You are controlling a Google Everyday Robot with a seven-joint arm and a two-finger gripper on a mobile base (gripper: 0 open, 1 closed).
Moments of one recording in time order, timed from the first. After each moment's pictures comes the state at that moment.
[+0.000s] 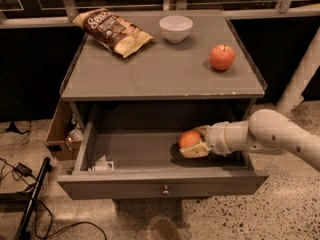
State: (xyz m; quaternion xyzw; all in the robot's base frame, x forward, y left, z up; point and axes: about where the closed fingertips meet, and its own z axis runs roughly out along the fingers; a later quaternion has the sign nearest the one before) arm 0.571 -0.125 0.642 -0.45 0.78 0.22 0.38
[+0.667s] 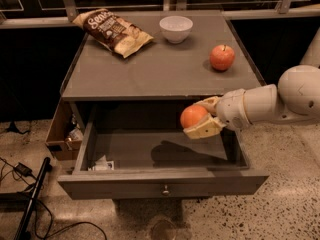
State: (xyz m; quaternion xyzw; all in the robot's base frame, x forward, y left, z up) arm 0.536 -0.113 0.790 -0.50 0.73 0.24 0.40
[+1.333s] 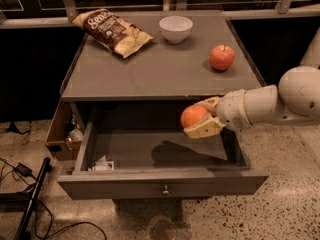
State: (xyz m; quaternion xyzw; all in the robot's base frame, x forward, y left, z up) arm 0.536 -0.112 0.793 -0.49 0.74 0.24 0.40
